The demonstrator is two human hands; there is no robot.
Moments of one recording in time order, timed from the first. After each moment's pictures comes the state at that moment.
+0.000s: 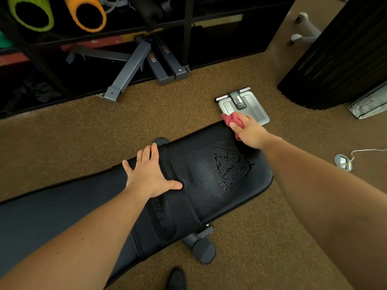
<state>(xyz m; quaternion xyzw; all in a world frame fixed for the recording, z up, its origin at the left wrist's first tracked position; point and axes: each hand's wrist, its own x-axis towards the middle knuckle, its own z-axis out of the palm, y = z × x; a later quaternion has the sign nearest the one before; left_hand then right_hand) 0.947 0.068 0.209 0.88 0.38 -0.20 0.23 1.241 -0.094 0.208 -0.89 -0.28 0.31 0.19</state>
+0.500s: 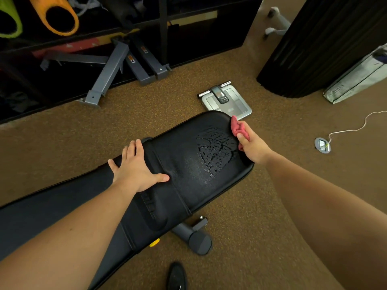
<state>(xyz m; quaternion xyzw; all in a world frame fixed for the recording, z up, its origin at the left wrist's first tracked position) 0.943 0.066 0.212 0.88 0.38 -0.21 0.21 1.190 -0.188 0.216 -0.89 -0.18 0.30 0.31</state>
